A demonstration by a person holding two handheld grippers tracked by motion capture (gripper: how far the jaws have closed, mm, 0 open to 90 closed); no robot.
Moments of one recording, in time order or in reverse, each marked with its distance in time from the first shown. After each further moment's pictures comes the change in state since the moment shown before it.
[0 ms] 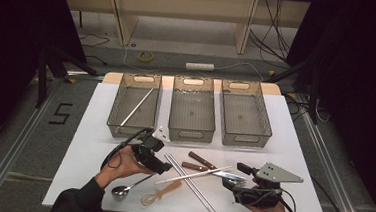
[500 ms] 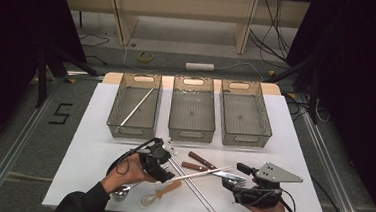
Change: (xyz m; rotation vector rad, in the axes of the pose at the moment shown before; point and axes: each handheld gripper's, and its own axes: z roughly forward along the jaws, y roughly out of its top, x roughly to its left) left arm -0.016 -0.004 0.024 0.101 -0.030 0.089; right arm 0.000 0.000 0.000 0.002 0.002 0.001
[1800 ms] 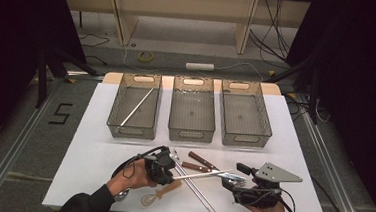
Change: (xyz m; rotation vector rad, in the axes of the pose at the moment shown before) left arm -0.011 -0.001 0.023 0.070 -0.056 0.062; right arm 0.000 0.000 0.001 0.005 0.001 -0.003
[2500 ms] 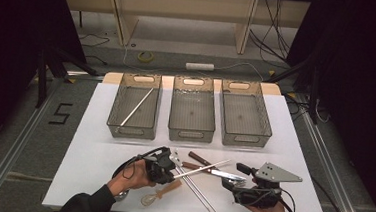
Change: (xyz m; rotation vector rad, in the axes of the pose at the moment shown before) left arm -0.002 0.000 -0.002 -0.020 0.012 0.043; right arm 0.000 0.000 0.000 0.002 -0.001 -0.002
